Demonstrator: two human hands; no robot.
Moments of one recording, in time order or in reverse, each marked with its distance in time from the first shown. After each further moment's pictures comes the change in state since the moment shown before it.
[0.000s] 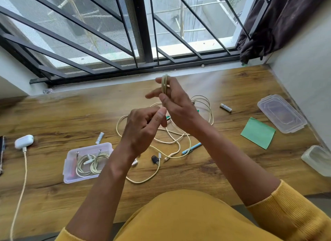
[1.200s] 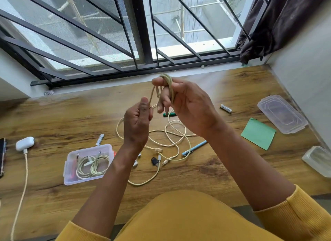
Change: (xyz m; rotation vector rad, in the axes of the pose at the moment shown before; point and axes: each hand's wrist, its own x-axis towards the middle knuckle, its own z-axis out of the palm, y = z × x) left_hand 0.012 -0.024 0.020 -0.257 0.323 -0.192; right_hand -0.002 -0.021 -0.023 0.841 -0.204 0.057
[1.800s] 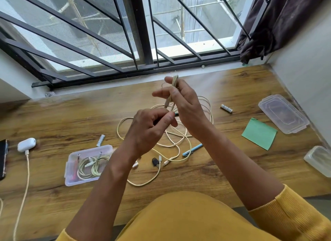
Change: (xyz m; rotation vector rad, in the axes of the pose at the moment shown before) left_hand -0.006 0.034 -0.009 0.250 -0.446 0.174; right_hand 0.002 0.027 -0.010 -0.509 0.311 -0.067
